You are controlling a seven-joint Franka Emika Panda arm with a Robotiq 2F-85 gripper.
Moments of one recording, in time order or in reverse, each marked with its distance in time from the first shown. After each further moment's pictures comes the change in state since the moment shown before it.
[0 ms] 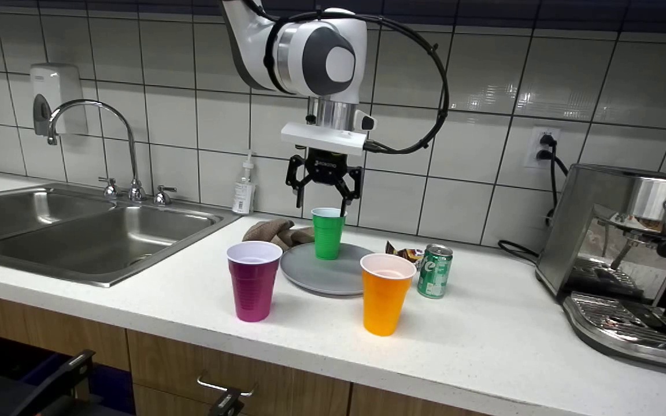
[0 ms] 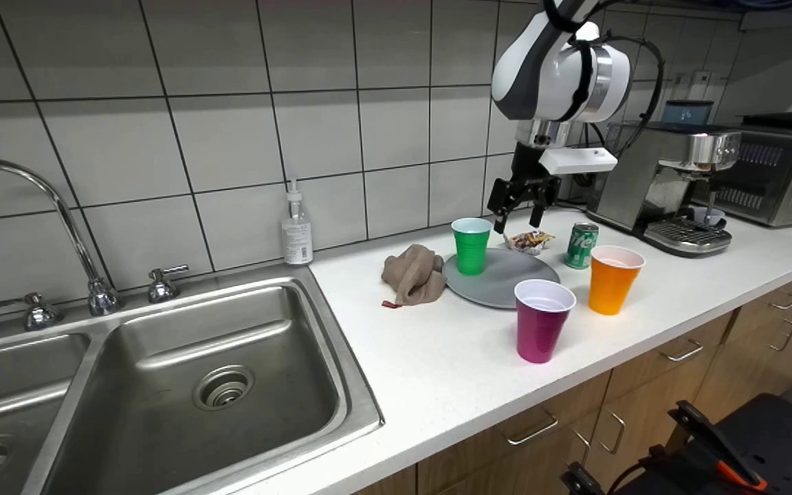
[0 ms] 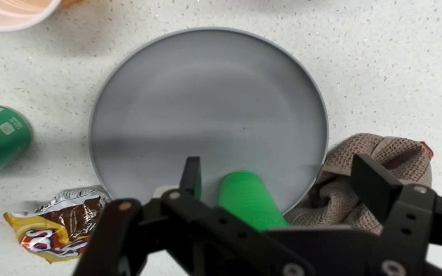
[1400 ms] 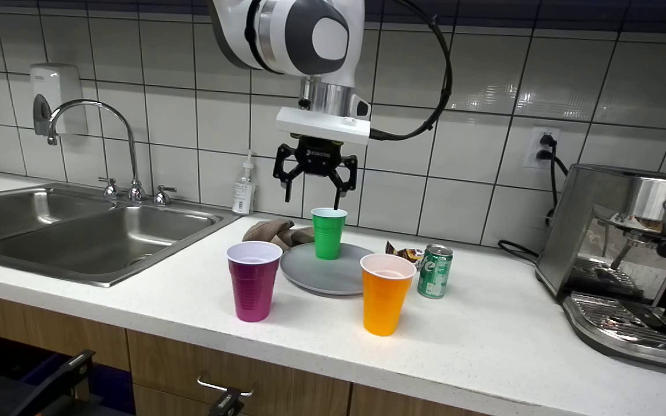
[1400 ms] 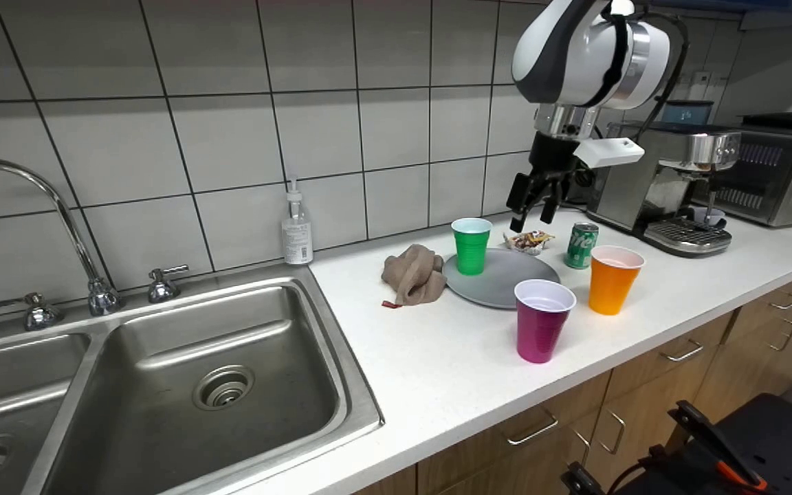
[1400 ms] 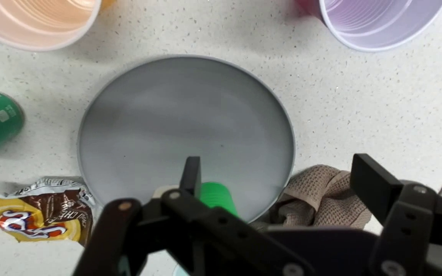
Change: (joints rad) arm 0.000 -0.158 -0.012 -0.151 0.037 0.000 -0.218
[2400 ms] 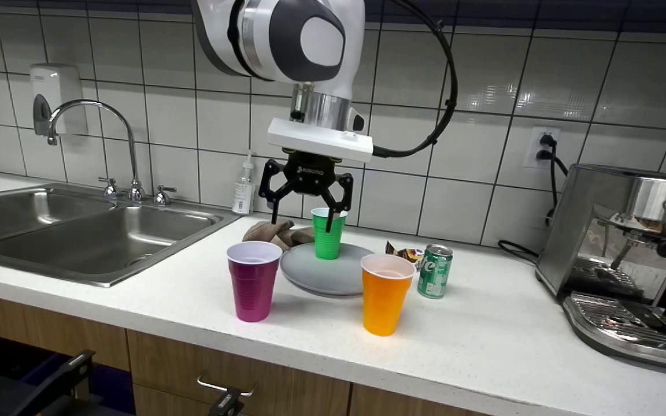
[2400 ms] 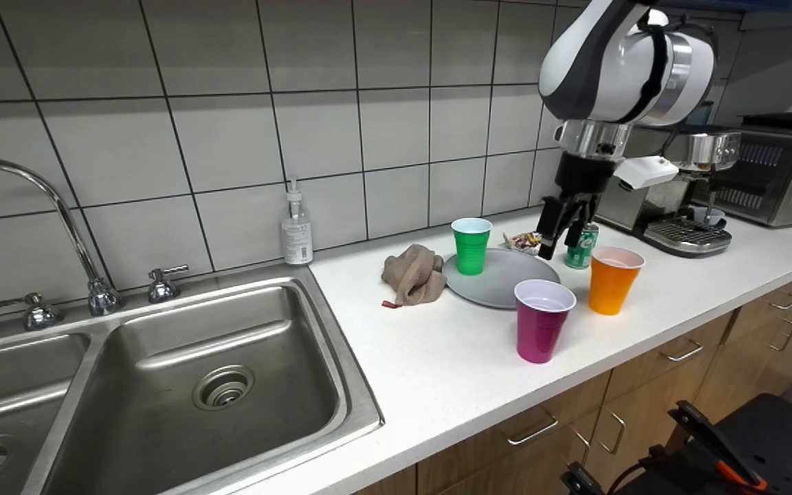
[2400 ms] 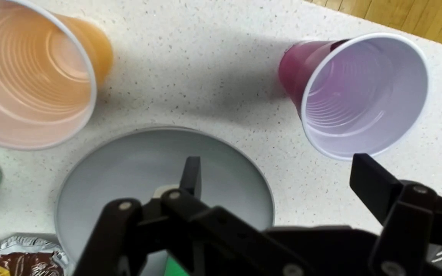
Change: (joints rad) arm 0.005 -0.084 -0.045 -0.161 -0.005 0.000 -0.120
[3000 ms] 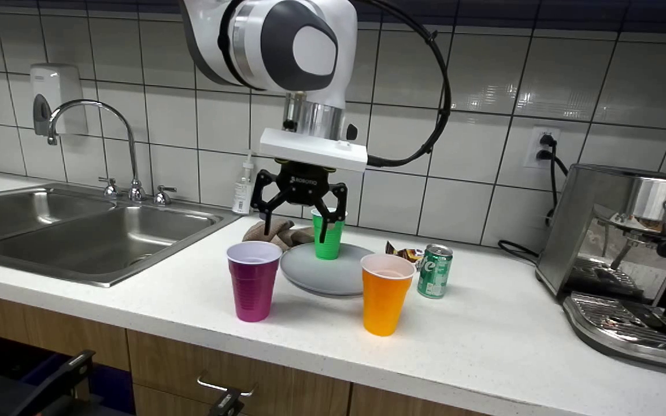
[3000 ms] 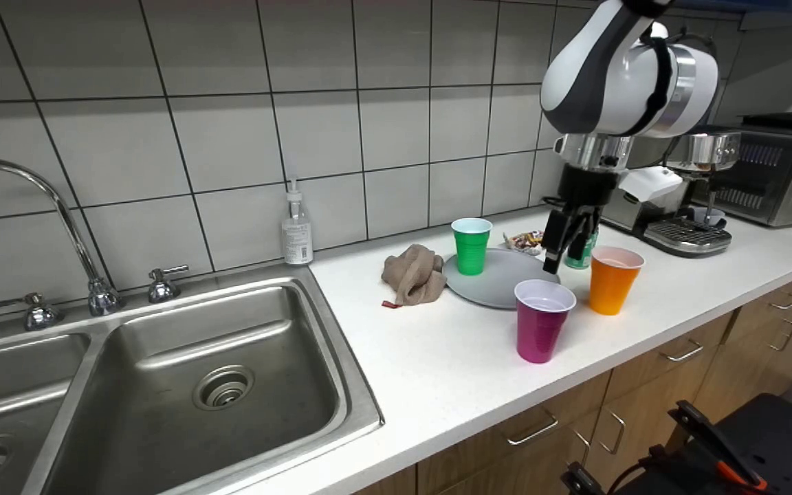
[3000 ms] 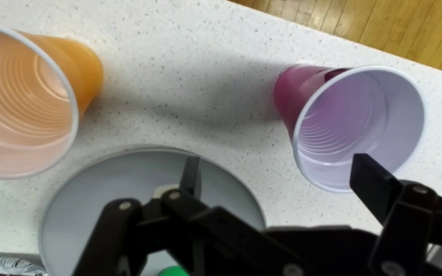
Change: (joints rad) arm 0.007 -0.001 0.000 -0.043 -0.026 0.021 0.000
